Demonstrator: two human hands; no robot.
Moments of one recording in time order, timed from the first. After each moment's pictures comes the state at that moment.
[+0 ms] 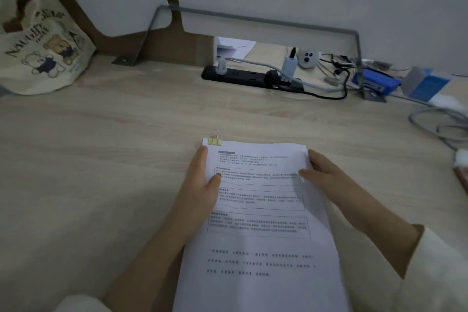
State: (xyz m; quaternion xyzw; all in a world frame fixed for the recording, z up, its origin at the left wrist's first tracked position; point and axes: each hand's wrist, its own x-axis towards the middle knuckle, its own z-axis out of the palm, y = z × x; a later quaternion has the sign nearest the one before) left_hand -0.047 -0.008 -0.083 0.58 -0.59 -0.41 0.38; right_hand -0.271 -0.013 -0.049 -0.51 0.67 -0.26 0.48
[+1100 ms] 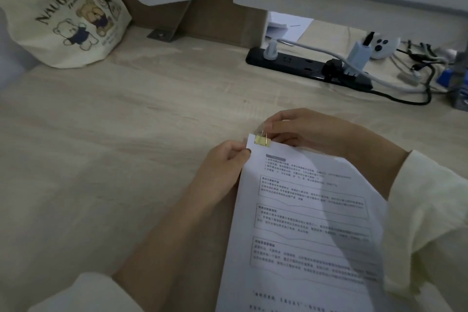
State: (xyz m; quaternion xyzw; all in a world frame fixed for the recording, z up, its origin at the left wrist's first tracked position) left_hand -0.014 -0.072 -0.074 0.64 -0.43 -0.54 0.34; right_hand -0.173 -0.164 -0.048 -0.59 0.52 -0.10 0.61
